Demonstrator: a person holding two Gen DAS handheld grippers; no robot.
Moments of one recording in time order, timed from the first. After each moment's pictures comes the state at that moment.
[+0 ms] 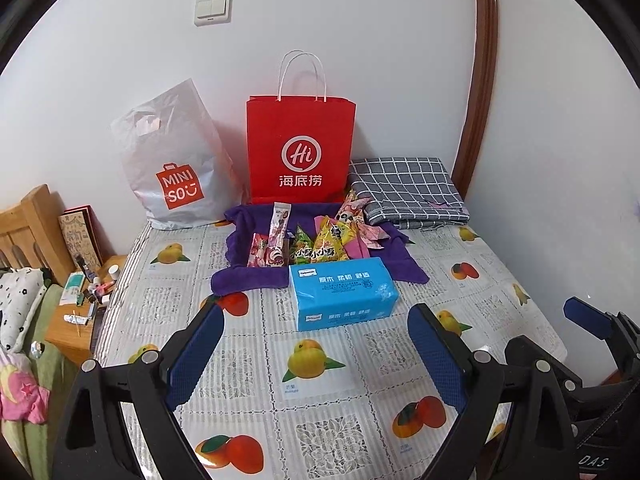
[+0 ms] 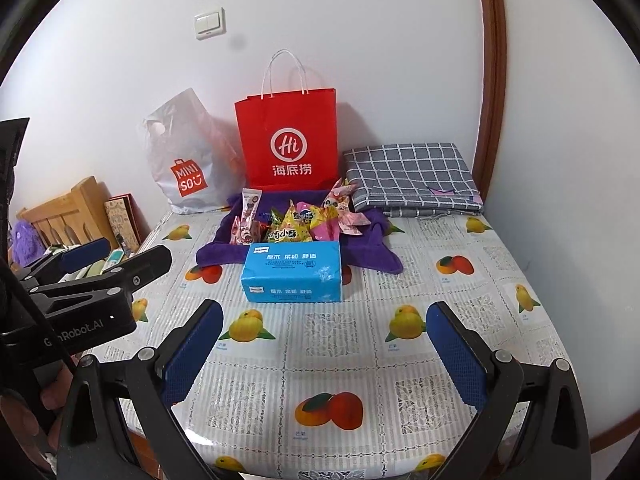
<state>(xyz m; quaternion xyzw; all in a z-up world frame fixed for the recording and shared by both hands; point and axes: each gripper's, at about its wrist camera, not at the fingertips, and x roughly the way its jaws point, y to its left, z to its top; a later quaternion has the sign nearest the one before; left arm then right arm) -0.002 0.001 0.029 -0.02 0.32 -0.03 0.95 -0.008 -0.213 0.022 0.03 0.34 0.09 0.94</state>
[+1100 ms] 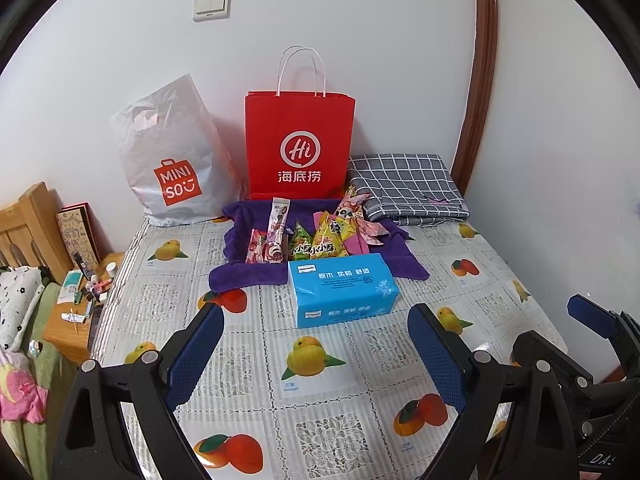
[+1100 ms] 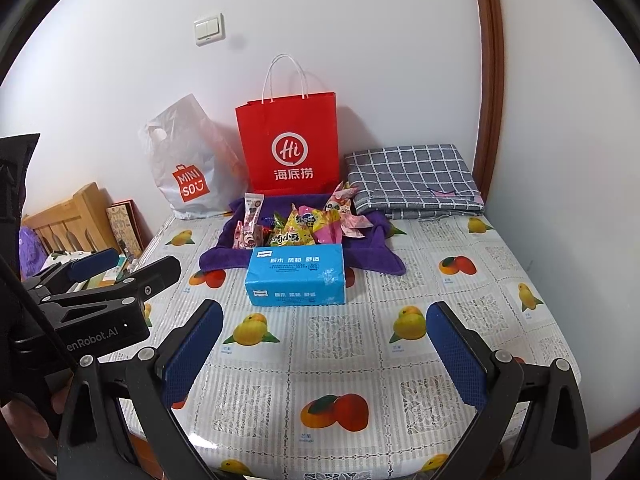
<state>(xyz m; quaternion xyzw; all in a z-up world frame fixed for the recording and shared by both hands) 0.003 0.002 0.023 -0.02 0.32 -0.03 0.95 -0.010 -0.210 0.022 0.03 0.33 0.09 0.94</state>
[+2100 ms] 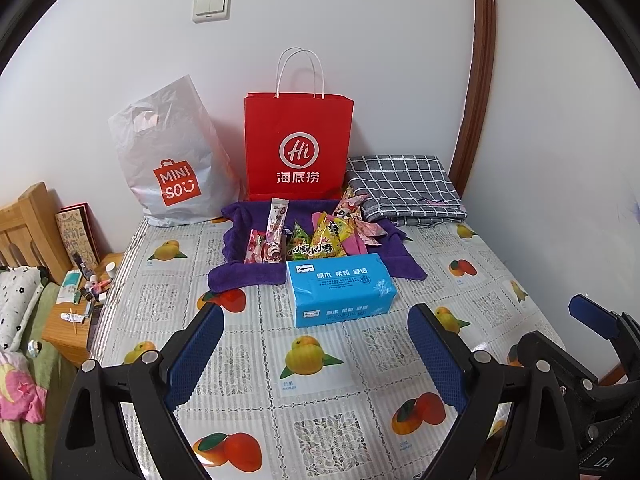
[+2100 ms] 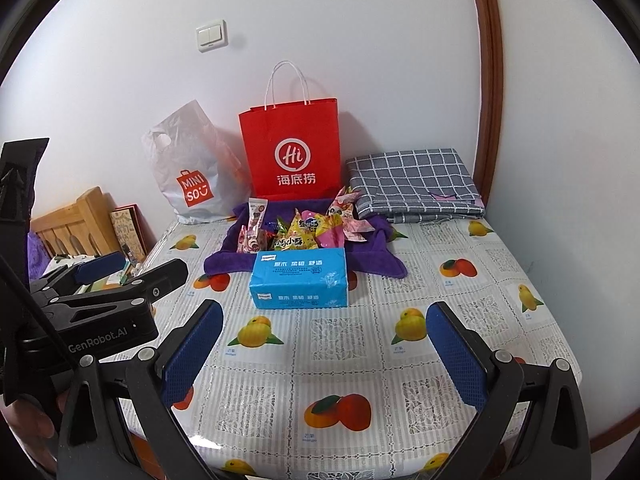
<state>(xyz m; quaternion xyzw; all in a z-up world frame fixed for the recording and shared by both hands) 0.002 0.000 0.024 -0.02 0.32 -0.03 0.95 -0.016 -0.210 0.027 0.04 0.33 0.10 0.94</state>
